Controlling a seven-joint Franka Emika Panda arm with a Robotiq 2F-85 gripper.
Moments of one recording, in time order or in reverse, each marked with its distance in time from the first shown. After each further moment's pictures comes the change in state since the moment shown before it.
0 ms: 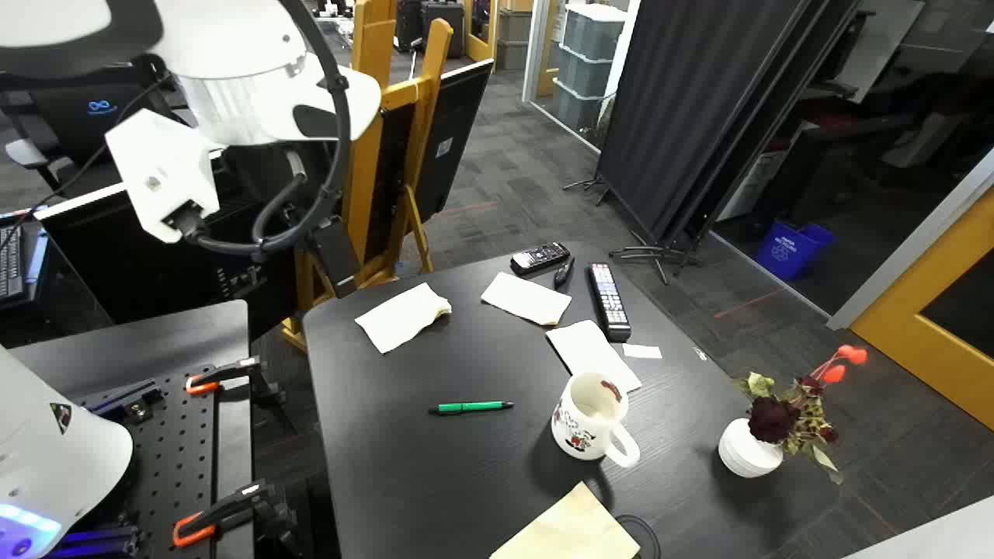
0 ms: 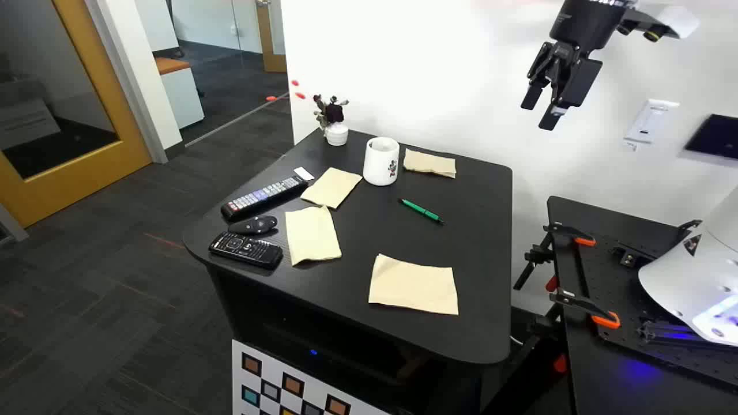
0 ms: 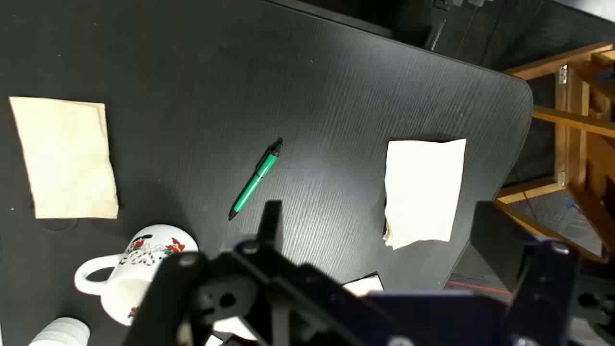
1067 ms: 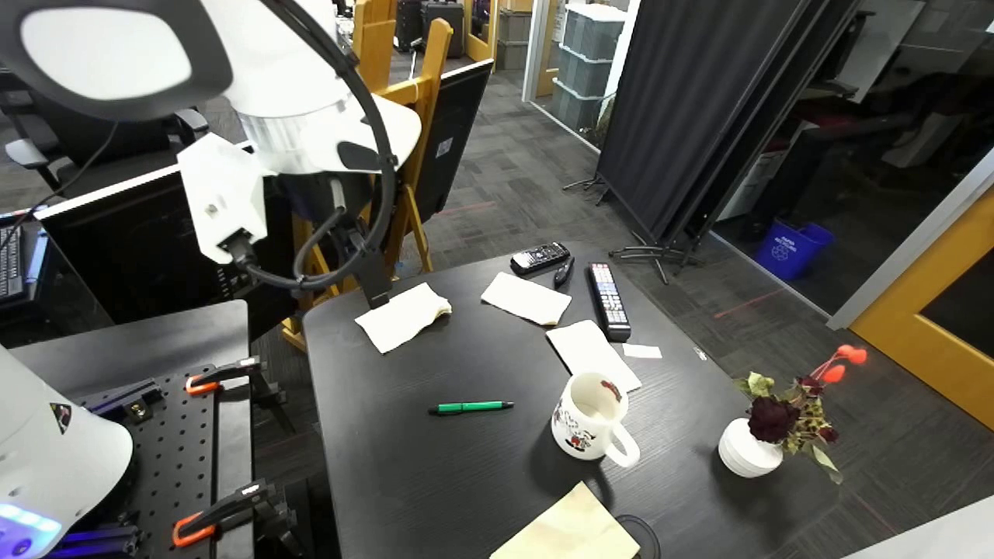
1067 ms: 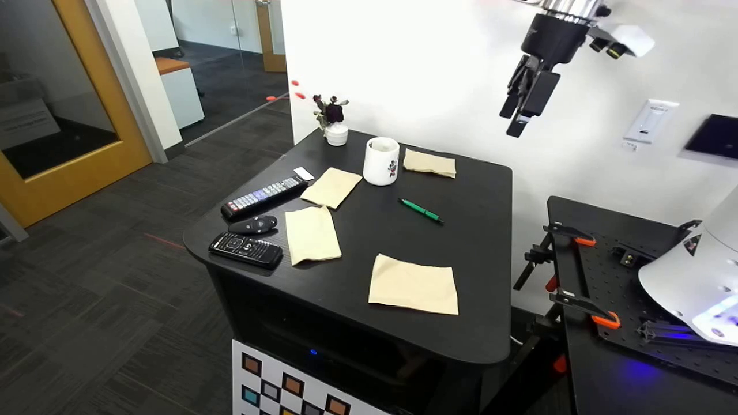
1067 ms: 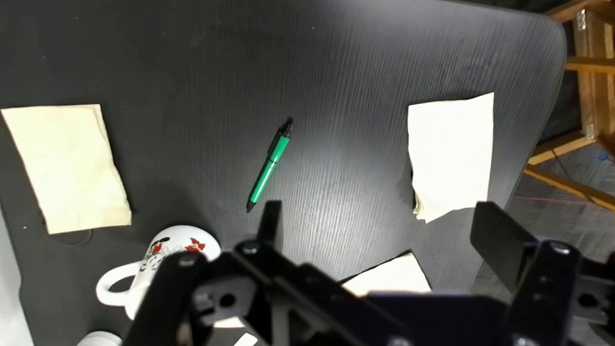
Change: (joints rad) arm -0.006 0.158 -0.003 0.033 0.034 0.152 0.097
